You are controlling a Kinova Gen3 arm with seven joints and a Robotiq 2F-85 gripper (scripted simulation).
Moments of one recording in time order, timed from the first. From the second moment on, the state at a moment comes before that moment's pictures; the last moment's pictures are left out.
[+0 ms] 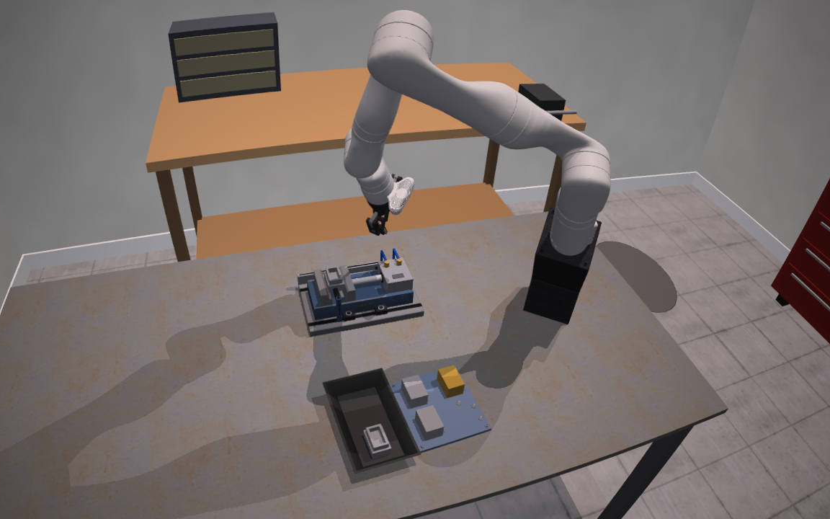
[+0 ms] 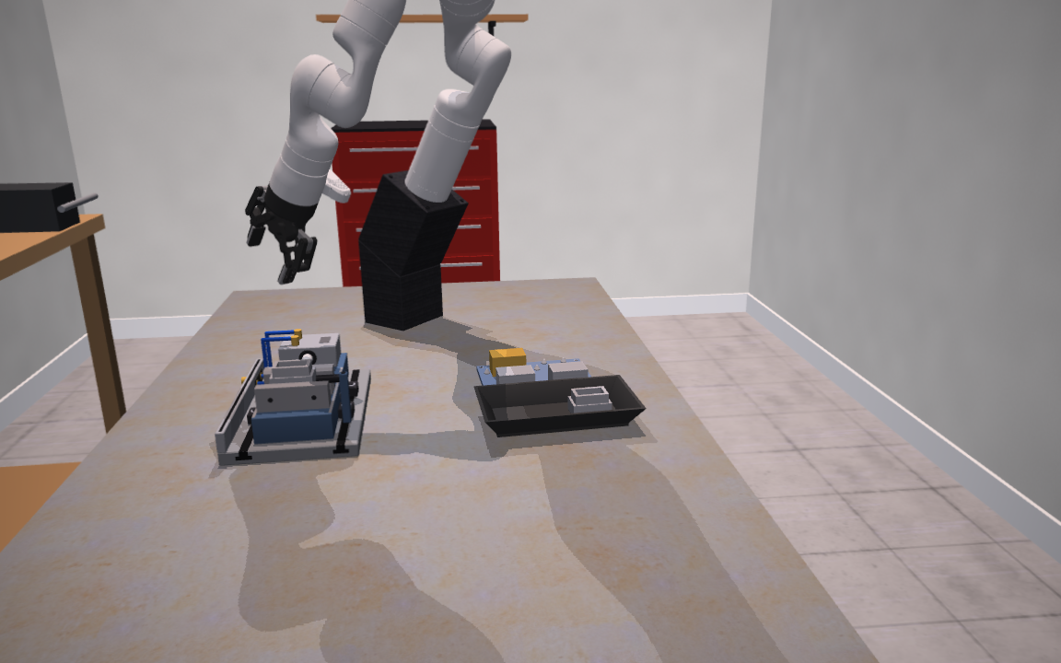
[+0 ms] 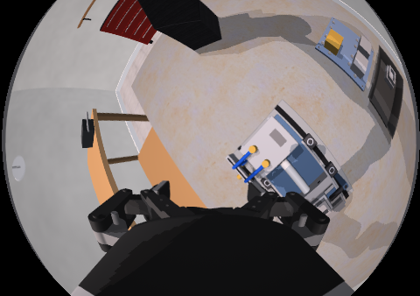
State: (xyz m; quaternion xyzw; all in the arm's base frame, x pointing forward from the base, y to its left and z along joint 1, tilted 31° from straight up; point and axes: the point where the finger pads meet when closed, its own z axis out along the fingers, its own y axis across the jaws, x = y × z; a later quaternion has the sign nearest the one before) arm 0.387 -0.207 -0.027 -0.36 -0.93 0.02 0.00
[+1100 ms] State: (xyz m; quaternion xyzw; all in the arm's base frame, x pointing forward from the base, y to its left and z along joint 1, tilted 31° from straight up) arm 0.412 -0.198 -0.019 -0.41 -0.91 -0.02 0.00
